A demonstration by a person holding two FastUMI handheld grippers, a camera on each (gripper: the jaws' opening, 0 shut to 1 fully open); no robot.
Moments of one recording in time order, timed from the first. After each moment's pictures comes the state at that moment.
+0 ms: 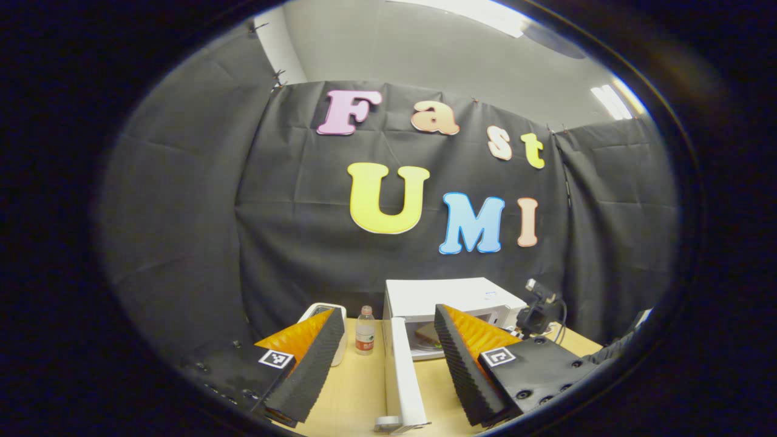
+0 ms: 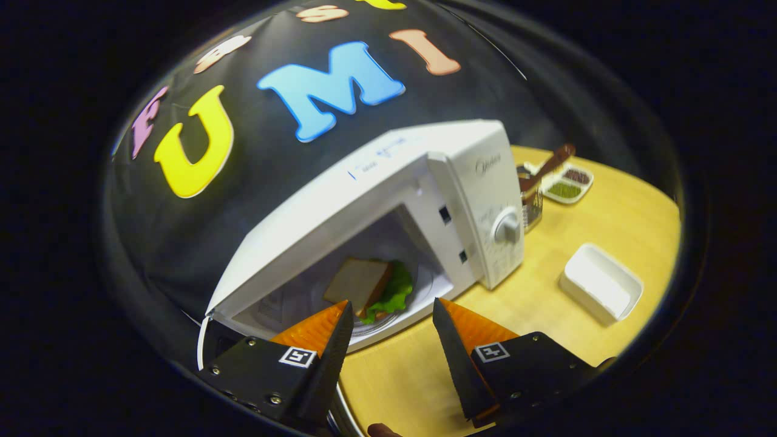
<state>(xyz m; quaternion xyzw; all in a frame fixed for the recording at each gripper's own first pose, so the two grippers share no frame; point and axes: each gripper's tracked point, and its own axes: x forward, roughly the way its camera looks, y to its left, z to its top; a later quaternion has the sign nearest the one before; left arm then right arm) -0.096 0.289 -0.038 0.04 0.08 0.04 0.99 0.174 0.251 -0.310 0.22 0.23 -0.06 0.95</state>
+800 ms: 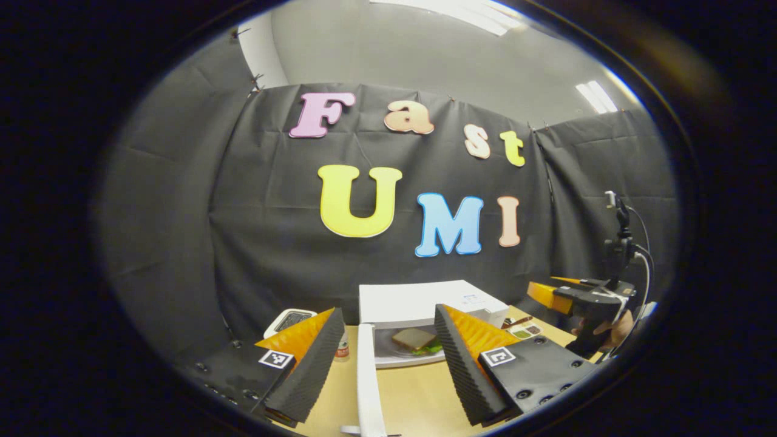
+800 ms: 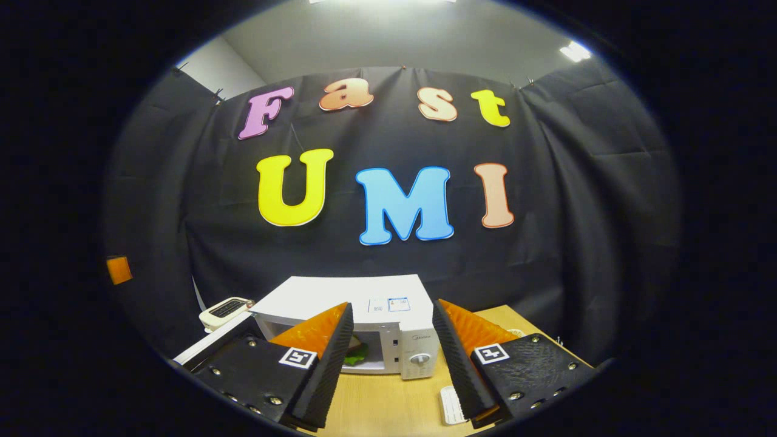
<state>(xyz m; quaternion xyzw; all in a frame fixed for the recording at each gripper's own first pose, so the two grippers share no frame) -0.070 0.237 -0.055 0.03 0.07 0.01 1.00 0.073 0.164 -0.107 -0.01 0.04 0.01 1.00</state>
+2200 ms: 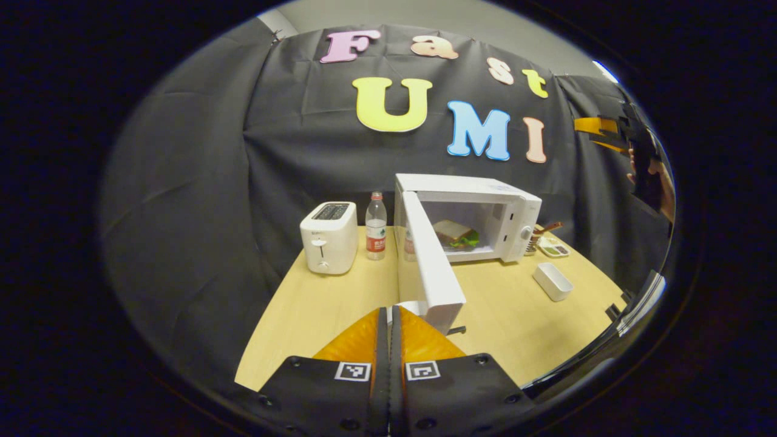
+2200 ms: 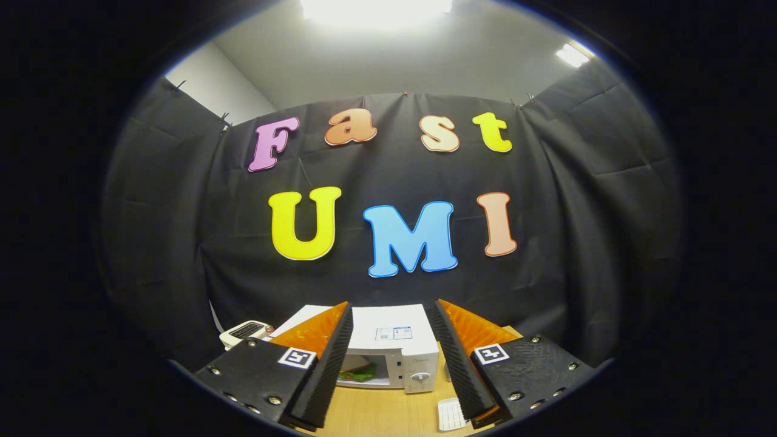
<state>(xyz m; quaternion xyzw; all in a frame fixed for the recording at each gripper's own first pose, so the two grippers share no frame) -0.195 0.300 -0.258 0.03 0.26 0.07 0.96 0.052 0.155 -0.037 0.02 0.00 0.03 1.00</state>
